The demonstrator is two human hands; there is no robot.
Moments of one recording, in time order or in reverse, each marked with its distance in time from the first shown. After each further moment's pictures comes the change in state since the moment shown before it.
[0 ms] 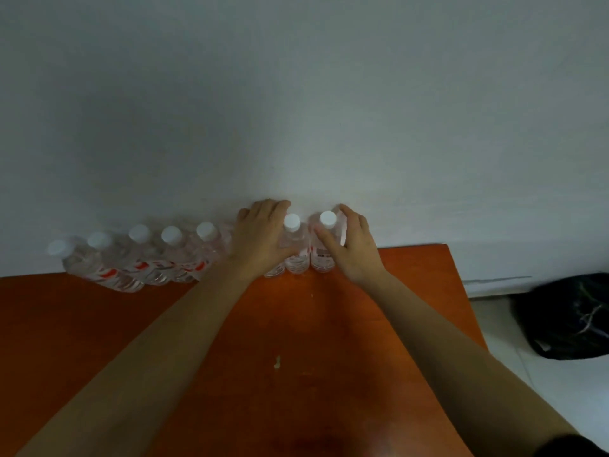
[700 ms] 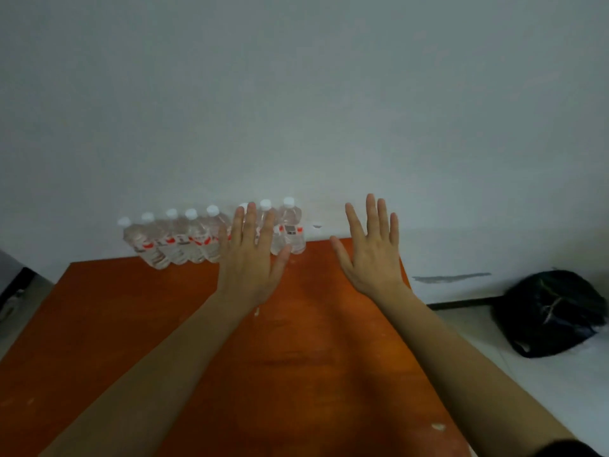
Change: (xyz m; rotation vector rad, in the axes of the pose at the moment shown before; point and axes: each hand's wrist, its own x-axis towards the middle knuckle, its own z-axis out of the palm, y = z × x) left_hand -0.230 0.185 -0.090 0.196 0.288 -0.120; right_hand -0.236 0.015 -0.144 -0.739 0.348 -0.297
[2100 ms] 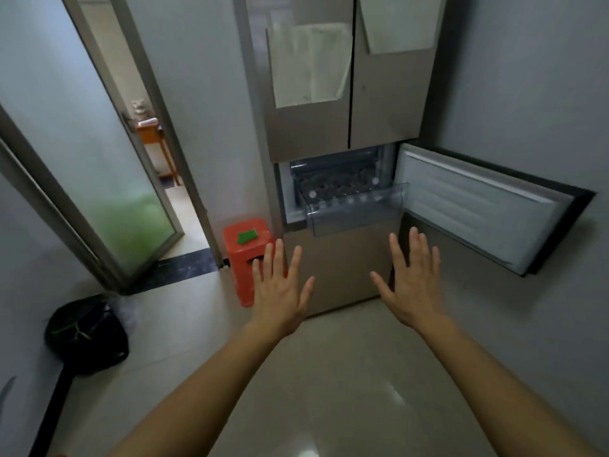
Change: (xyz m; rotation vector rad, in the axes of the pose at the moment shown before) left_hand -0.617 0.440 -0.231 -0.637 -0.156 1.725; right_hand -0.914 -0.080 -0.384 -0.749 0.279 1.759
